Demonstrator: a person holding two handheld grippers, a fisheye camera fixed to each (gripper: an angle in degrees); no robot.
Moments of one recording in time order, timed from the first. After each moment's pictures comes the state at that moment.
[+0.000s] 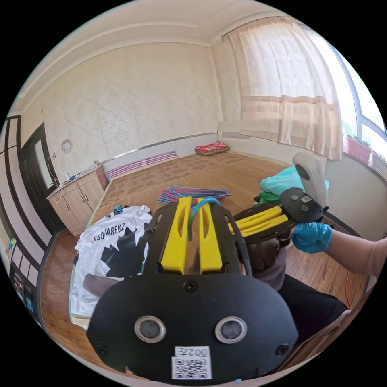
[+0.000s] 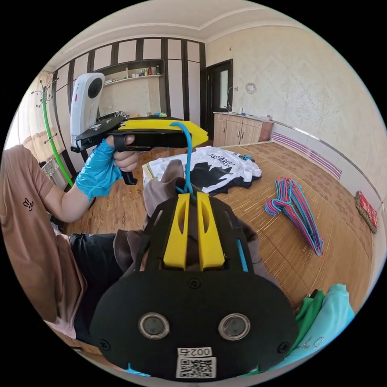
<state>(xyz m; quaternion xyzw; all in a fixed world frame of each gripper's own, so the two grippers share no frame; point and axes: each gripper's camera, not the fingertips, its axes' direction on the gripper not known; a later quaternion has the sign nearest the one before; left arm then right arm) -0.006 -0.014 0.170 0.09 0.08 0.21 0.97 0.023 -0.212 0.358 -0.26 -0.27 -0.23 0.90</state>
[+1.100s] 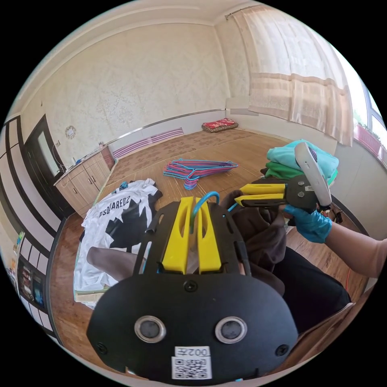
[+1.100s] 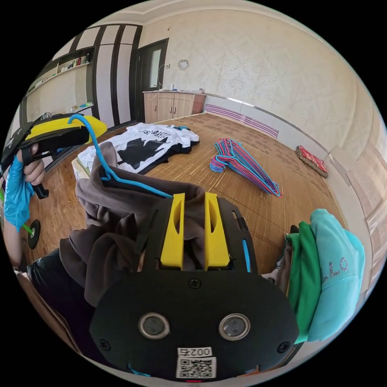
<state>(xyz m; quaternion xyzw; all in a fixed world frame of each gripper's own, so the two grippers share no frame) 0.002 0.039 0.166 0.02 0.03 0.21 0.98 -0.023 -0.132 0.361 -0.29 -0.01 -0.17 0.94</state>
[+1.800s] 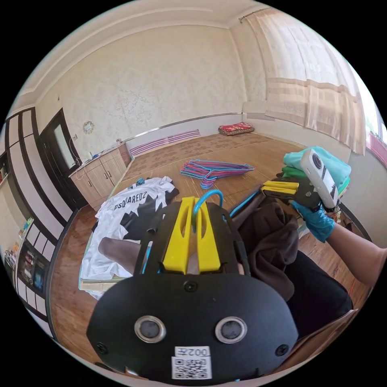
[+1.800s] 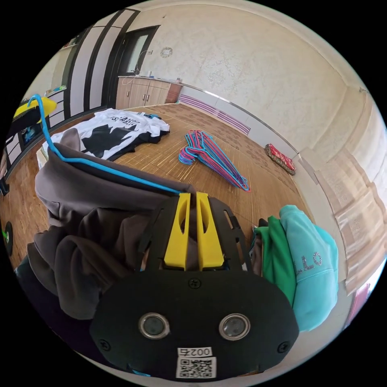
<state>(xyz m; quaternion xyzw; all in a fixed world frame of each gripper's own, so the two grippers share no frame) -0.022 0.050 0.149 0.04 -0.01 0.17 0.98 -0.054 -0.131 0.402 -0.29 0.13 -0.21 0.92</state>
